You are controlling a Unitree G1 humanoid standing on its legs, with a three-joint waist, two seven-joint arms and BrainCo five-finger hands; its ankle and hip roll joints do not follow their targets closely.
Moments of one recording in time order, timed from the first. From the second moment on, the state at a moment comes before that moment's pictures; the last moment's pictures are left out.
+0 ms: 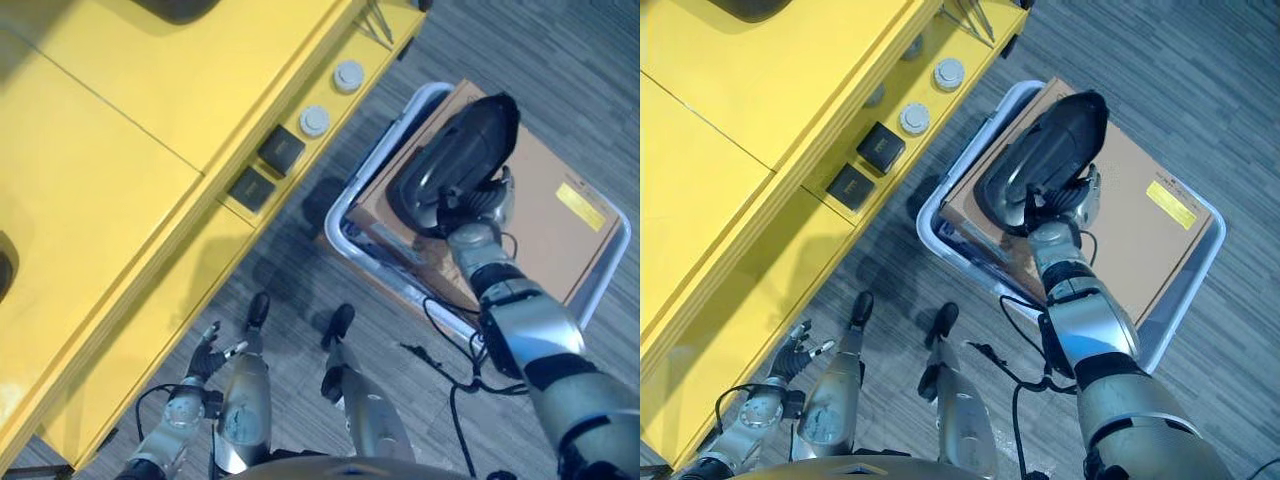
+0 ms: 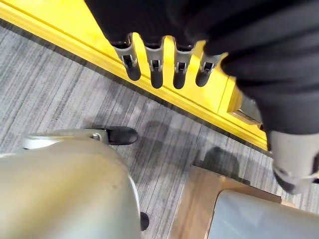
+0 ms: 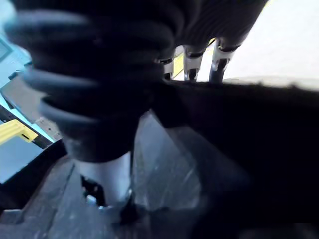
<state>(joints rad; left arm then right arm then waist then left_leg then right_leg) 0.08 0.37 -0.40 0.56 -0.20 -0.16 0.28 -1.01 -0.46 0.26 1.33 0.15 -0.06 -0.61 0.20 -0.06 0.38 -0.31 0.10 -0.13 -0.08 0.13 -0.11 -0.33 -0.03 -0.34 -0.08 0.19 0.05</state>
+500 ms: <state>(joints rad) 0.13 0.51 -0.32 0.27 -0.15 -0.14 0.25 -0.68 -0.55 0.31 1.16 0.02 0.01 -0.42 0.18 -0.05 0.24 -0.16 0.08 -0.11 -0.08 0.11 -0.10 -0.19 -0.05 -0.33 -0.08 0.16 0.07</state>
